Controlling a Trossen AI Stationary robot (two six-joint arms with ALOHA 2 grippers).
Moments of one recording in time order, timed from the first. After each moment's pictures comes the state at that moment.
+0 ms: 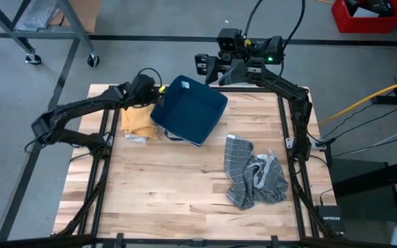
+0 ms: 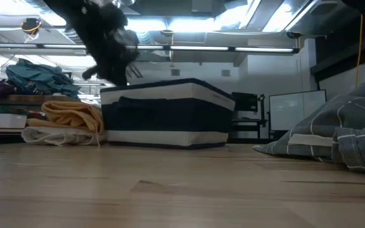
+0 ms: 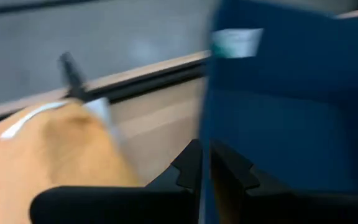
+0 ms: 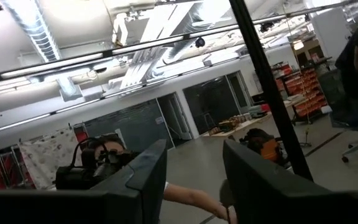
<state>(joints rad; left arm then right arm) 0.65 1.23 0.89 -0.42 -0.23 -0.48 -0.37 1.96 2.26 0.93 -1.22 1.54</state>
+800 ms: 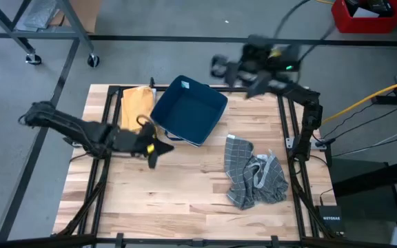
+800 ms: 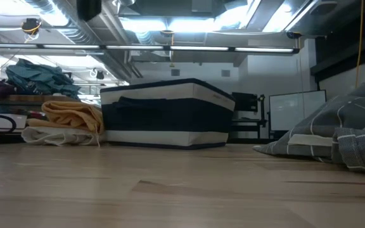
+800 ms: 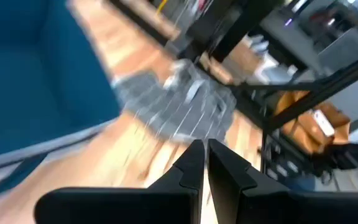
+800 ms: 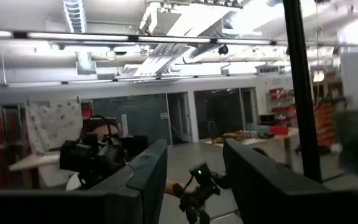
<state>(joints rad) -0.32 1.02 0.89 -0.23 -0.42 -0.79 -0.30 1.83 2.16 1.01 -1.21 1.37</state>
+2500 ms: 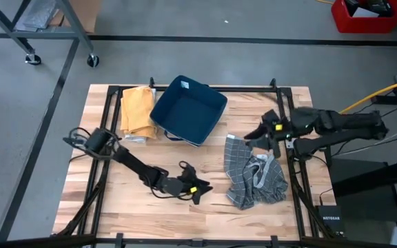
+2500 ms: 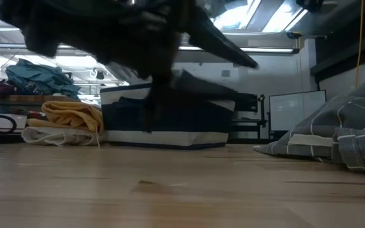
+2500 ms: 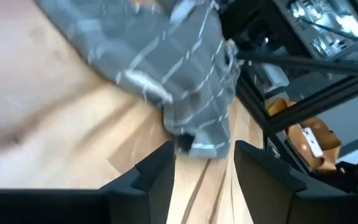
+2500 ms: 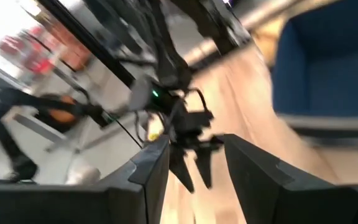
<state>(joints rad) -0.45 2.00 0.97 0.75 -0.52 -1.02 0.13 0.78 0.92 -0.43 -0.07 0.61</state>
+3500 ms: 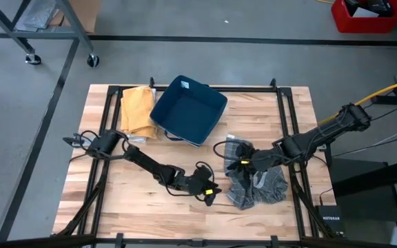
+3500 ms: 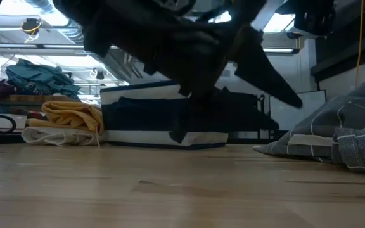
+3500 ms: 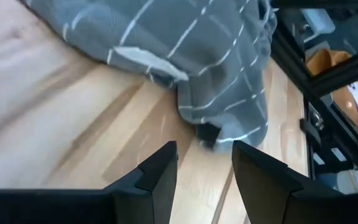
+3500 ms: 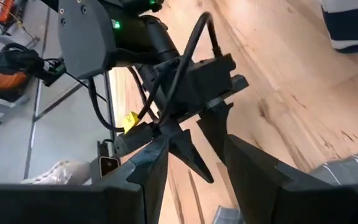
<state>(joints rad) -0.38 2.11 1.22 0.41 -0.34 -0.96 0.44 1.21 0.92 -0.34 0.19 0.89</state>
